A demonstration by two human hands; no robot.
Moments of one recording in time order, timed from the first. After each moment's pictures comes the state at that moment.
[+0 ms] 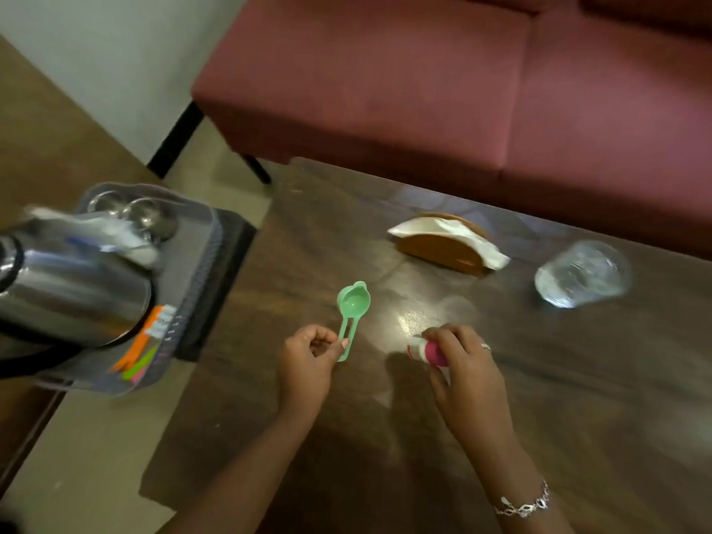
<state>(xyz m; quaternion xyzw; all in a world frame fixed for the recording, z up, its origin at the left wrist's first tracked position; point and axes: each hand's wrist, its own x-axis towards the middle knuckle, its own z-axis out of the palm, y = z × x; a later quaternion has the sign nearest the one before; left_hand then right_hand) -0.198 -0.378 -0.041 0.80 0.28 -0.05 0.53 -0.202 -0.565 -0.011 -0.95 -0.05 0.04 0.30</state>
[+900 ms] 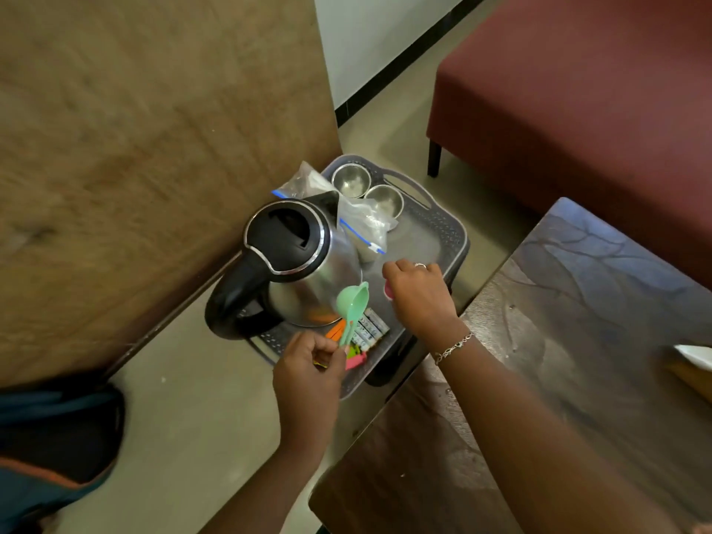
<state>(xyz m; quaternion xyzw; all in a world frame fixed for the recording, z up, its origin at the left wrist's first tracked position) -0.235 -0.109 -0.032 0.80 0.42 0.15 0.40 -0.073 -0.170 -0.081 -0.90 -0.42 0.12 0.09</state>
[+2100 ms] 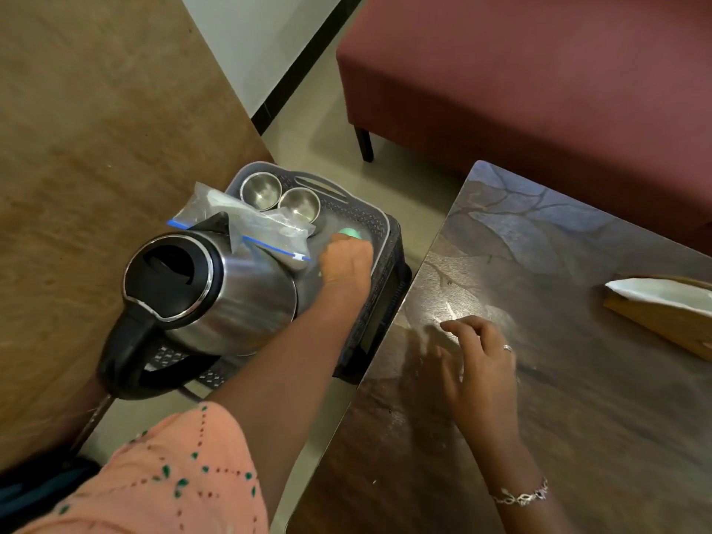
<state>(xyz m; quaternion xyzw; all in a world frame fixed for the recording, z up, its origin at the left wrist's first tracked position) -0.035 -0.134 -0.092 0.97 0.13 -0.21 -0.02 -0.136 -0.317 -0.068 -0.96 -0.09 0.03 0.26</state>
